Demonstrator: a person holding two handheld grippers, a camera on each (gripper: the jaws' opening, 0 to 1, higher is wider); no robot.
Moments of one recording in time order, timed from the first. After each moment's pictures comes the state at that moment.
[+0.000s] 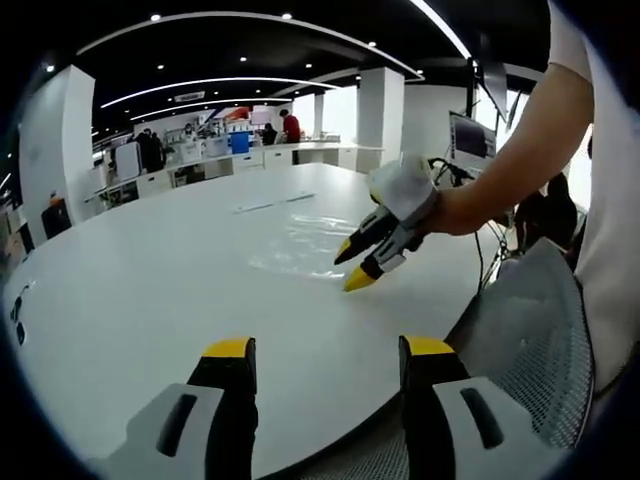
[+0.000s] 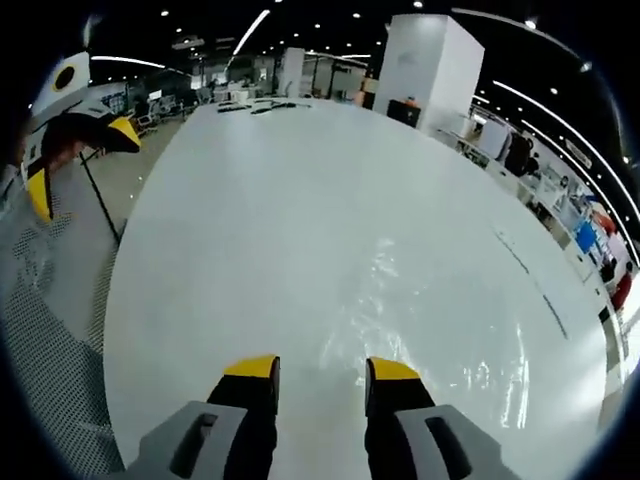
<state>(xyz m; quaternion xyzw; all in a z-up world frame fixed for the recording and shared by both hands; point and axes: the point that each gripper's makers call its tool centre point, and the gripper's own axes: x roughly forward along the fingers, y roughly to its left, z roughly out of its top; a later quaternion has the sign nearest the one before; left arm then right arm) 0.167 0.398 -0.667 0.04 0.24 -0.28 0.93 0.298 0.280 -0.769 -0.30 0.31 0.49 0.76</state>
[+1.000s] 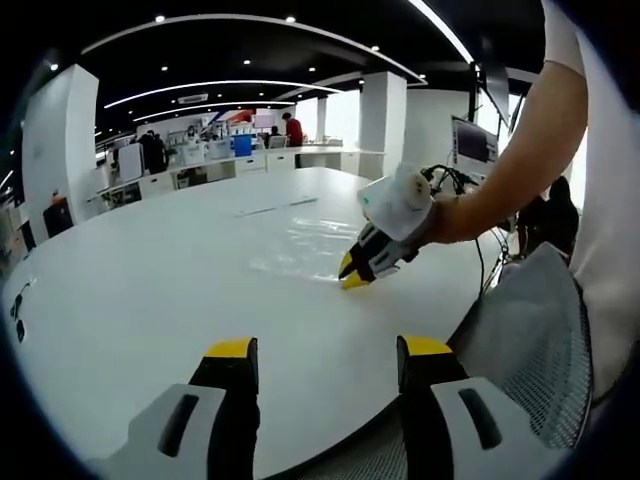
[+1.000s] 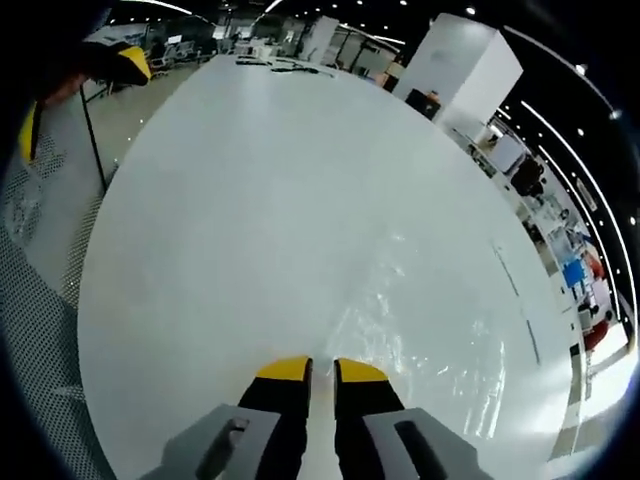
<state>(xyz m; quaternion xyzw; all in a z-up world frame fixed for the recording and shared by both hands) 0.169 0.398 -0.662 0.03 0.23 -0.28 0.93 0.302 0.275 -0.776 -0.39 0.32 0.45 0.73</state>
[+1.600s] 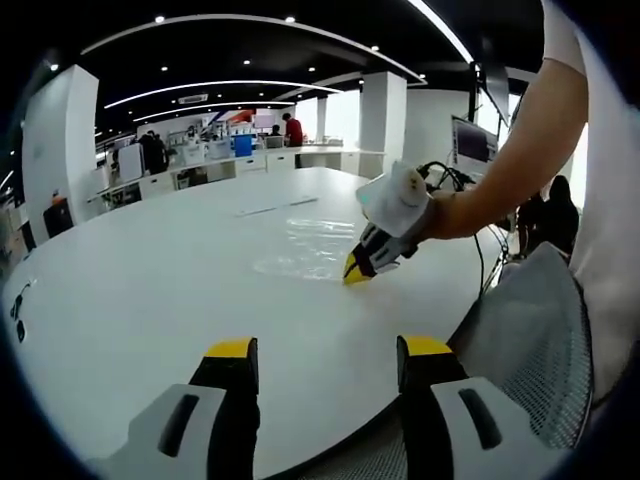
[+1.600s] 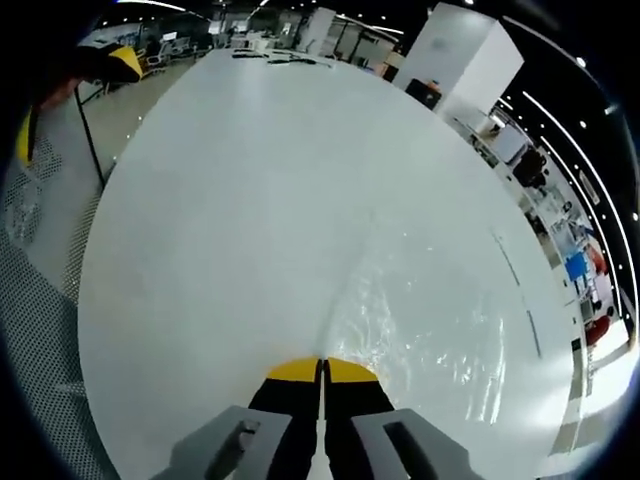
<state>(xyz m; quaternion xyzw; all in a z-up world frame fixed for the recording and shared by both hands) 0.169 0.400 -0.664 0.04 0.23 -0.28 0.93 0.303 0.267 -0.775 -0.40 0.33 0.45 0.73</state>
